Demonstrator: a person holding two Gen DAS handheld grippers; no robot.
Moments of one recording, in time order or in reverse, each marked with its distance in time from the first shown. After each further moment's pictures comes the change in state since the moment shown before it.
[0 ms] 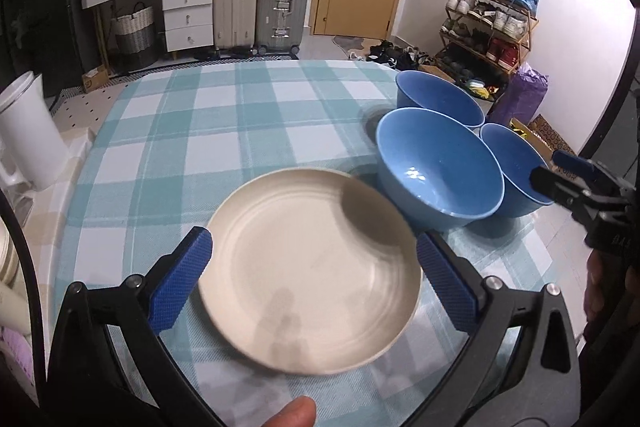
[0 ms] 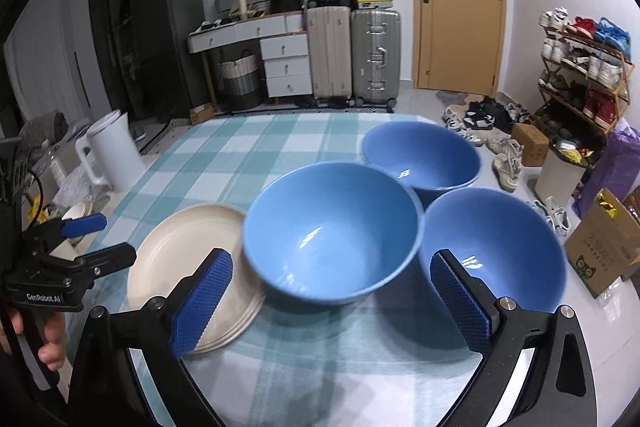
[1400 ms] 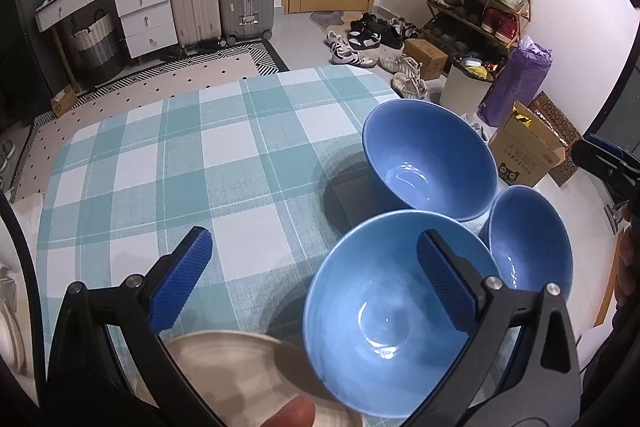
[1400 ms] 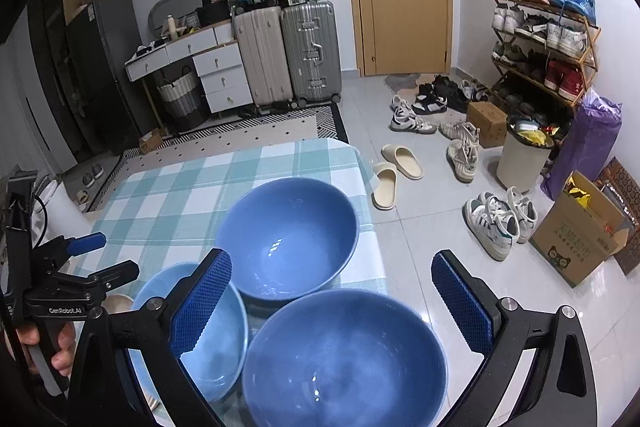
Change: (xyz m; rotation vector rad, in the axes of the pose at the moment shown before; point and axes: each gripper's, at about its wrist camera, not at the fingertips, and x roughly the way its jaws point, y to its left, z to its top) left arm 0.141 -0.088 0.158 0.094 0.124 -0.021; right arm 0.042 -0.162 0.110 0.152 0.056 -0.110
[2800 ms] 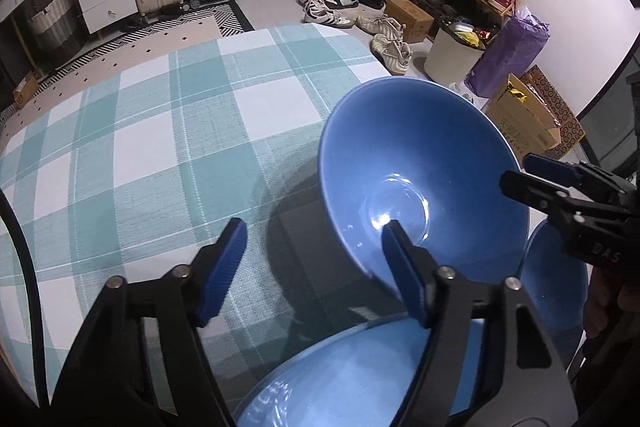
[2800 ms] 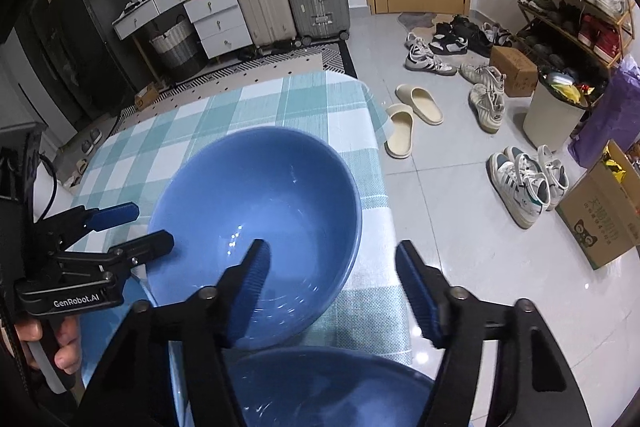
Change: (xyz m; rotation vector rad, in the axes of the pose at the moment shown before) left arm 0.138 -0.039 0.048 0.021 0.162 -0.095; right arm 0.141 -0.021 0.006 0.006 0.242 0.052
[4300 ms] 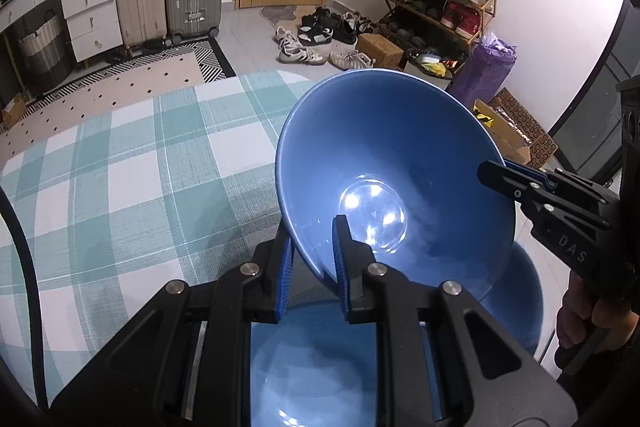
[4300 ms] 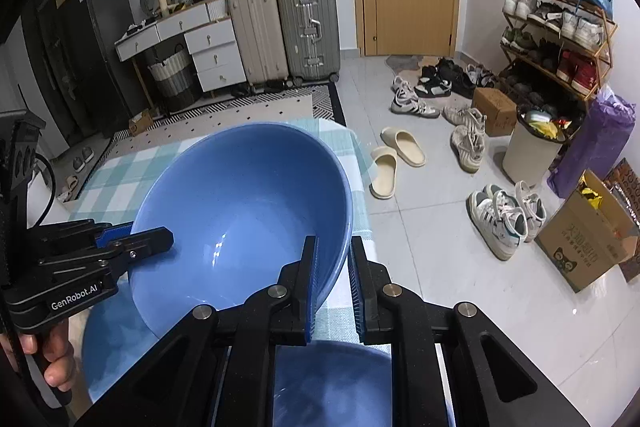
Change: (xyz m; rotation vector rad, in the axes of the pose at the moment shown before) left arm -0.072 -0.030 -0.008 0.028 -0.150 -0.083; right arm -0.055 0.011 -0.005 -0.031 -0.174 -0.066
